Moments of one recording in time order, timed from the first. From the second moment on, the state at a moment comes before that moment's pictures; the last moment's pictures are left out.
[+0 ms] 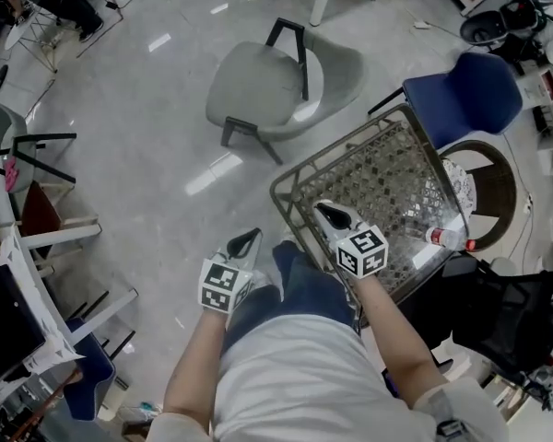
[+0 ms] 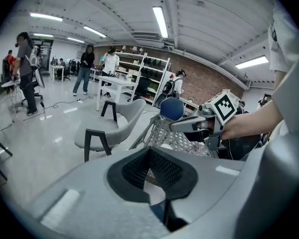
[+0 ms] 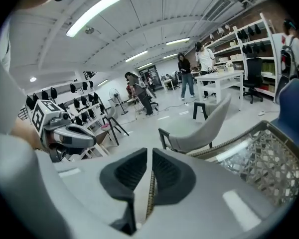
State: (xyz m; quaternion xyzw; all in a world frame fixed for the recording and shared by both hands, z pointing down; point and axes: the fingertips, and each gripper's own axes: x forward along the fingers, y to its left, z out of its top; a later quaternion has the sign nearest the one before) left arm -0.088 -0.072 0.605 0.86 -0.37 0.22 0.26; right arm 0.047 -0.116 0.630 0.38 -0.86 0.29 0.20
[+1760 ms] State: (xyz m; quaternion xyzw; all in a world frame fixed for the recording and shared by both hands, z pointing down) left arm -0.155 -0.073 0.315 0.90 -0.43 0.02 0.08; right arm -0.034 -0.075 0.310 0.33 -0.94 0.07 0.04
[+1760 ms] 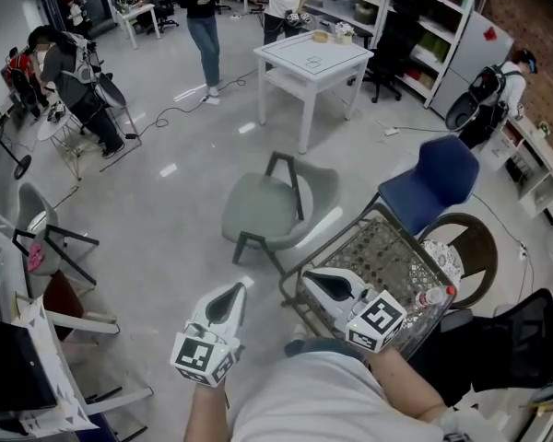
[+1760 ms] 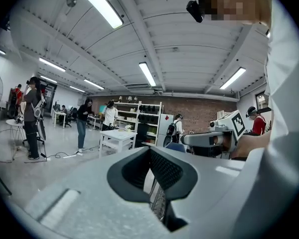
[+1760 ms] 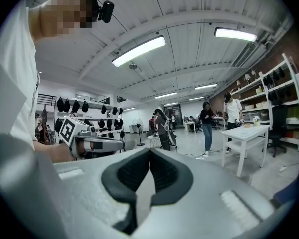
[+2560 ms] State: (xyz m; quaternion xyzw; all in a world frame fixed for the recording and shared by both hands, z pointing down) left arm -0.138 -0.062 0.322 0.90 -0.42 0.04 0.08; right arm -0.019 -0.060 0.320 0.35 -0.93 0.08 0.04
